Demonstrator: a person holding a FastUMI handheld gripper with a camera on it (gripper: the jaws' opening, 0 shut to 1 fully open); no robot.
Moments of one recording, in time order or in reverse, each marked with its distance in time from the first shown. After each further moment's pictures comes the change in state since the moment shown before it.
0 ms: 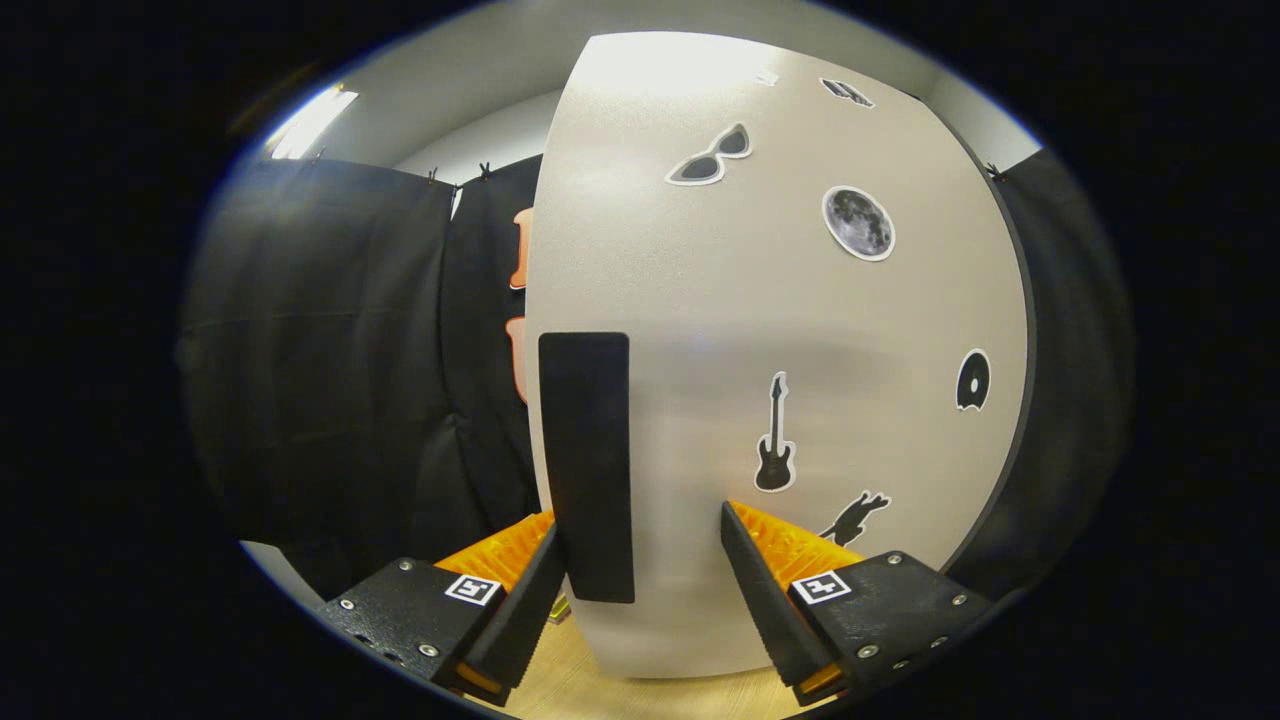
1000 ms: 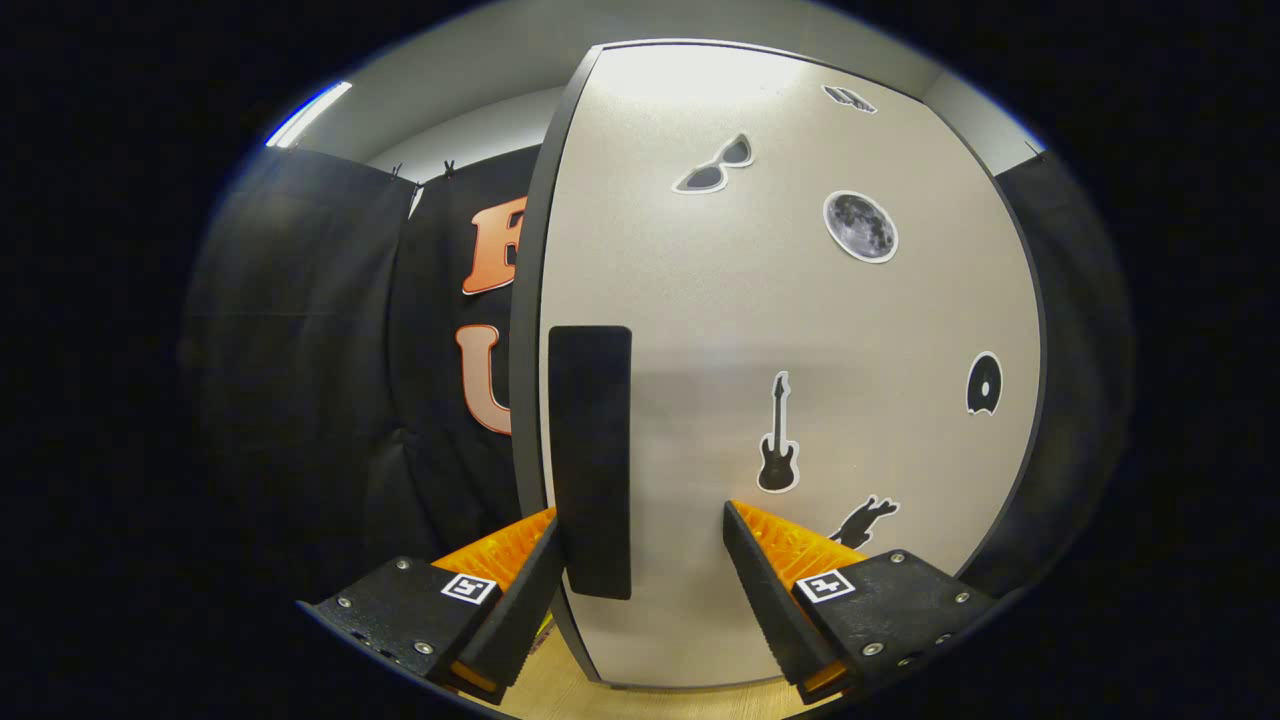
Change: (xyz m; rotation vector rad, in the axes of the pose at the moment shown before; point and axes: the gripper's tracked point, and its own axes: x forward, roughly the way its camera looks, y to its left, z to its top) arm 0.022 -0.004 -0.001 -0.010 -0.032 -0.144
